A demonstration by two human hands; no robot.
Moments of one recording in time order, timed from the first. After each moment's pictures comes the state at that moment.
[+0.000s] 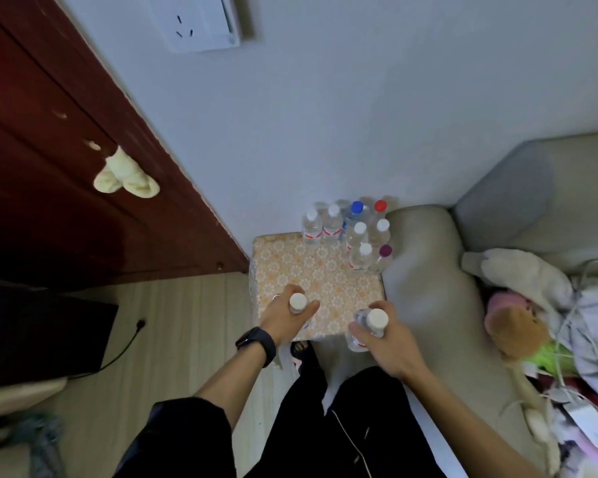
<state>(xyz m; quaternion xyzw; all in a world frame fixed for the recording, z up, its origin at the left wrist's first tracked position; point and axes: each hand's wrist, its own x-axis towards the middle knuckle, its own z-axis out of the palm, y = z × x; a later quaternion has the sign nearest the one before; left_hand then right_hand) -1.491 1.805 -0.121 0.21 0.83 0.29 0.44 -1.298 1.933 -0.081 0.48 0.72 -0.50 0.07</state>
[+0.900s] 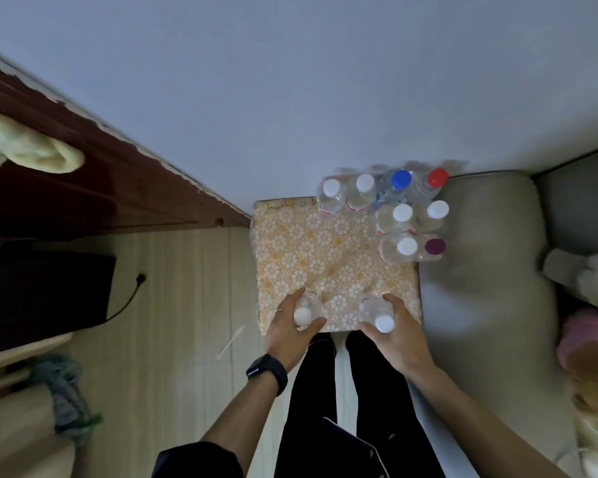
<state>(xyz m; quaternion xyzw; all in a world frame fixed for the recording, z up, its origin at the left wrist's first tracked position) -1.498 1.817 -0.265 0.06 0.83 0.33 0.44 -1.354 1.991 -0.259 0.49 0.72 -0.45 0.19</state>
